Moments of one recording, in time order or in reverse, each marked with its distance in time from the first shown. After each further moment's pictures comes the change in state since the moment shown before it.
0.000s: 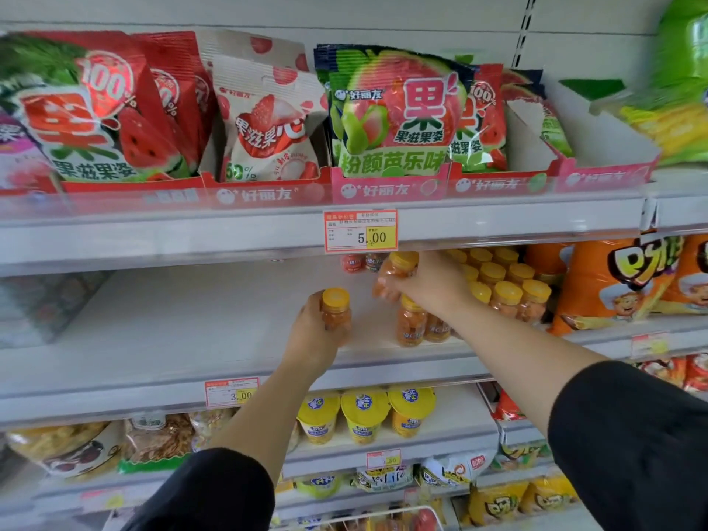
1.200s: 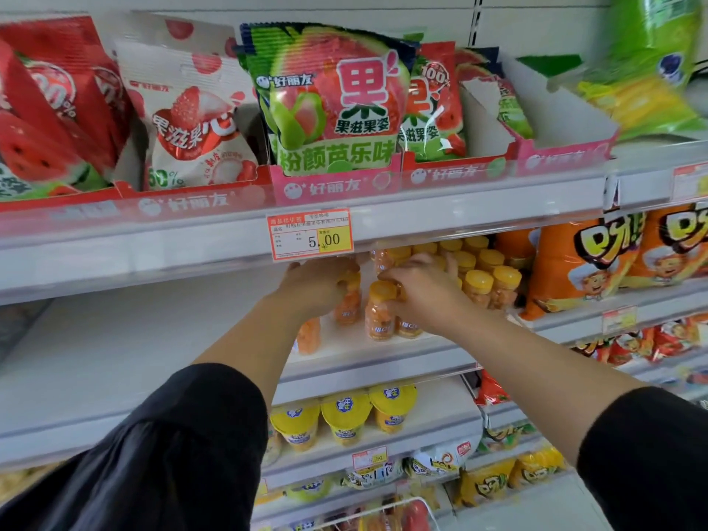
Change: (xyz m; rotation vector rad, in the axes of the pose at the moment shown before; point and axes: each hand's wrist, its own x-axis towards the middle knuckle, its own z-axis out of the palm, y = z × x) left_hand 0.052 0.085 0.007 0.762 -0.259 0.369; right_hand -0.016 0.032 -0.016 -0.442 -0.078 -0.130
